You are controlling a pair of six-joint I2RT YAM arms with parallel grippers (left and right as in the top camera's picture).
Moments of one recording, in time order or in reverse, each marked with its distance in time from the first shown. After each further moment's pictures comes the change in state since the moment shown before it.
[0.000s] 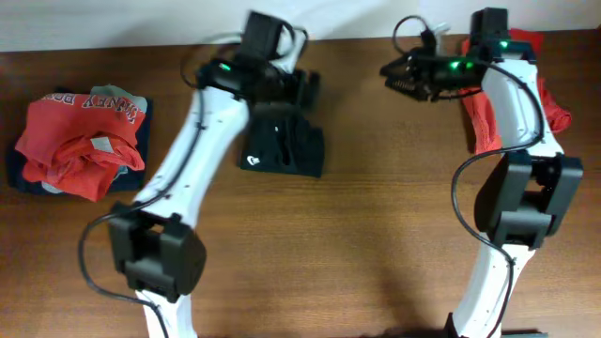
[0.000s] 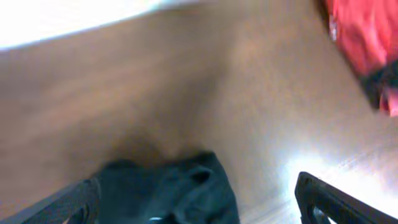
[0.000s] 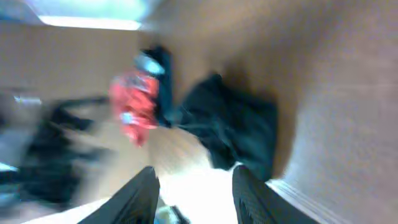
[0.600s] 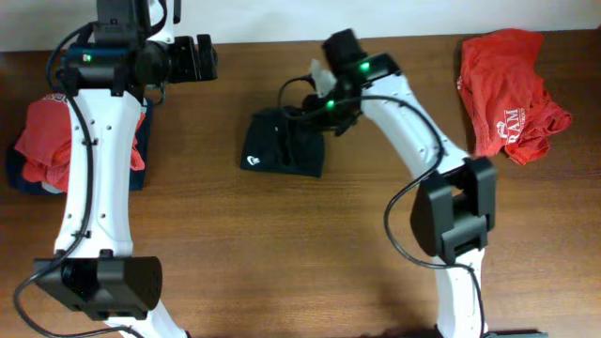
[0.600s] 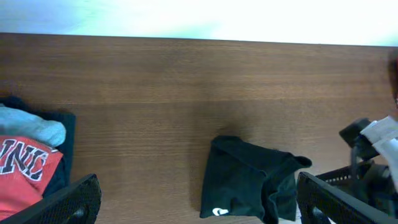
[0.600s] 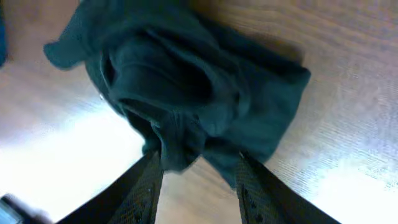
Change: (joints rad) left arm 0.303 -0.143 0.079 -0.225 -0.029 -0.037; right arm 0.493 0.000 0.000 0.013 0.713 -0.020
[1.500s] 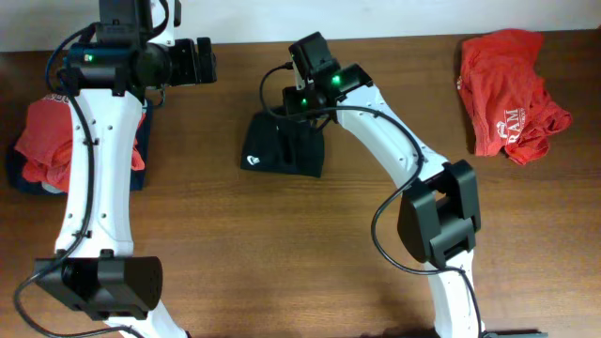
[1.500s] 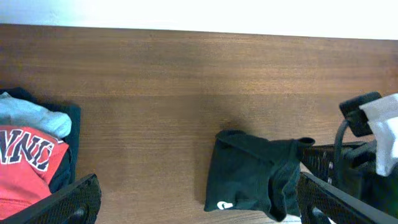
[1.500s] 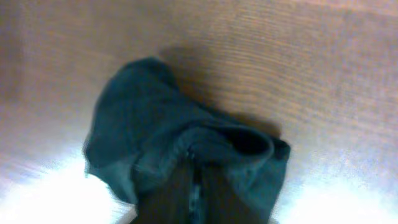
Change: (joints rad) left arm -0.001 0.000 0.000 -0.027 -0.021 0.000; right arm 0.075 0.023 0.000 0.203 0.253 0.109
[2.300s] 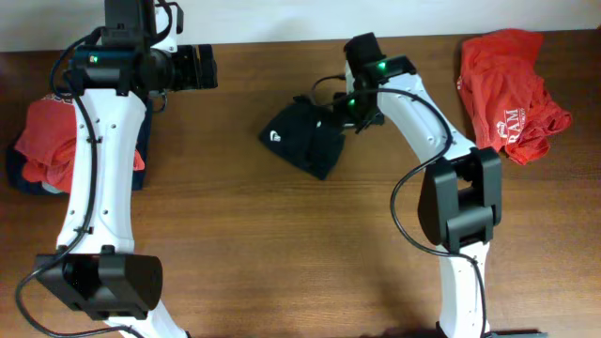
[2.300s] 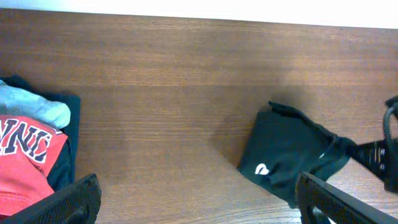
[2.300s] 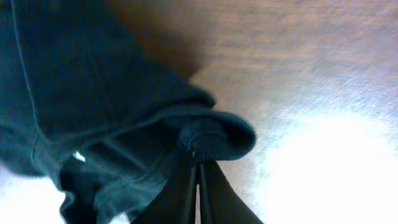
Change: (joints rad) left arm 0.000 0.000 -0.045 0.010 -0.012 0.000; right arm -0.183 0.019 -0.056 -0.184 -0.053 -0.063
